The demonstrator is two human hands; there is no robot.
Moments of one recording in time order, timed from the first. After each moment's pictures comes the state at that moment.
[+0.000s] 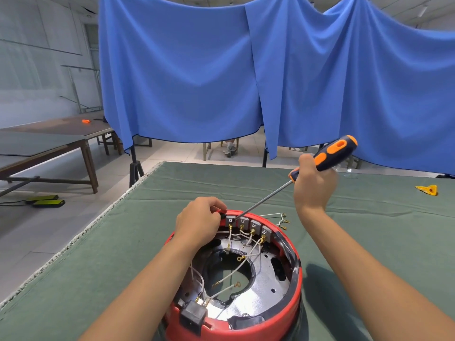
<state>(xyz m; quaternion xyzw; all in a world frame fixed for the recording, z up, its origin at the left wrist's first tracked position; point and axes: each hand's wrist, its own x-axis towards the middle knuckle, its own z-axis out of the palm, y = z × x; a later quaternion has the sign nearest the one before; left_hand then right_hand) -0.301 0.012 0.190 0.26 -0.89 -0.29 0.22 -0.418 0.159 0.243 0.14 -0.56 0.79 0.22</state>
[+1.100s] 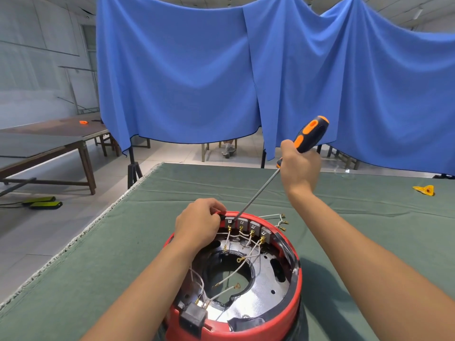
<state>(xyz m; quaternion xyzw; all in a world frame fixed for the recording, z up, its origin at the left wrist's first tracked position) -0.302 0.014 0.190 0.26 -0.89 -0.30 0.22 -0.438 0.140 0.262 0.14 -0.66 0.72 0.20</state>
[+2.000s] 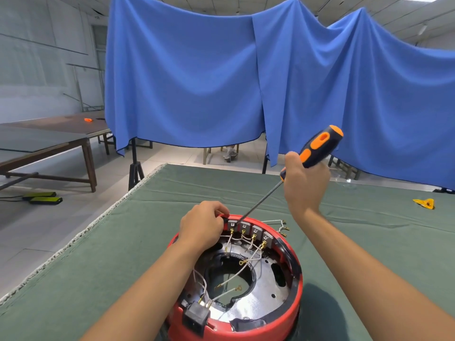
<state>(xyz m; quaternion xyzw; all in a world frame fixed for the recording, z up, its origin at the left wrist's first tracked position) -0.300 0.014 0.189 0.25 -0.90 -0.29 0.22 -0.408 0.147 0.259 0.21 -0.63 0.71 0.26</state>
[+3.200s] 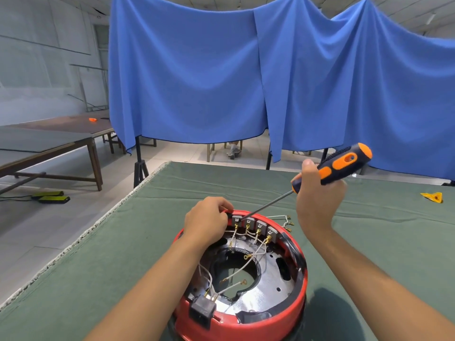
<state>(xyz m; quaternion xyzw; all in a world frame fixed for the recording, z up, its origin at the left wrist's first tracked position) -0.297 0.016 0.193 0.26 -0.89 -0.30 0.21 -0.387 0.162 0.237 0.23 -0.53 0.77 0.26</state>
